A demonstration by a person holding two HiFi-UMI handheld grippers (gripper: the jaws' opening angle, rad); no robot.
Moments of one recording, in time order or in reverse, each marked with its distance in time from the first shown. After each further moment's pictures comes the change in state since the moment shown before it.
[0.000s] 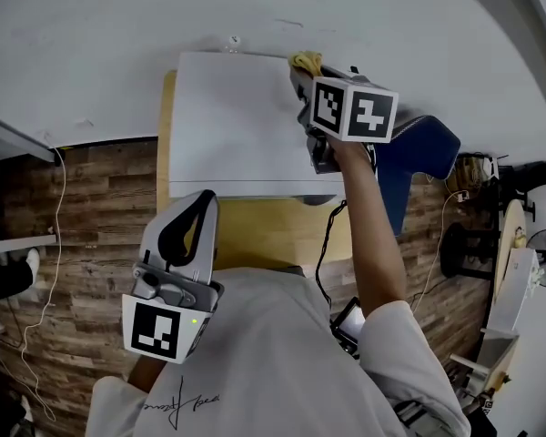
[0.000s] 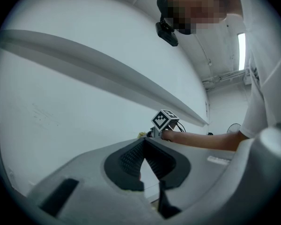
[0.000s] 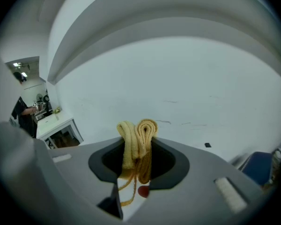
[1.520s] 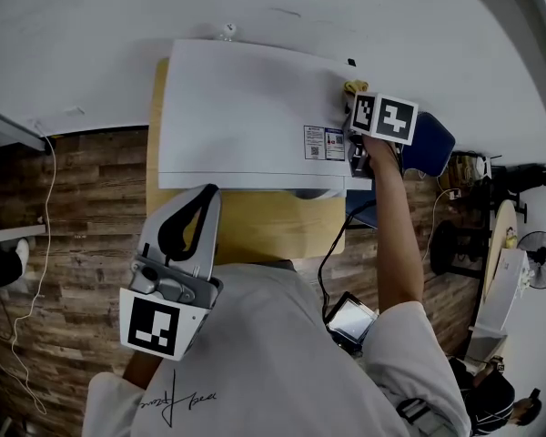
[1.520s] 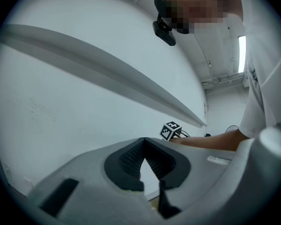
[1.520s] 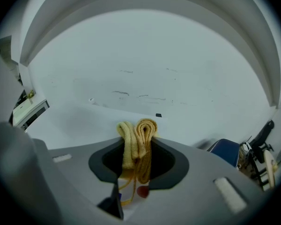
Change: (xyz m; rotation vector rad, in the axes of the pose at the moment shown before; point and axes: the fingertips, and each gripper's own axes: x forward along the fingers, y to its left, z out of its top) left arm 0.008 -0.010 -0.012 -0.049 0.020 -0.005; right arm -0.021 -0.140 -0.083 0.020 0.232 -0.294
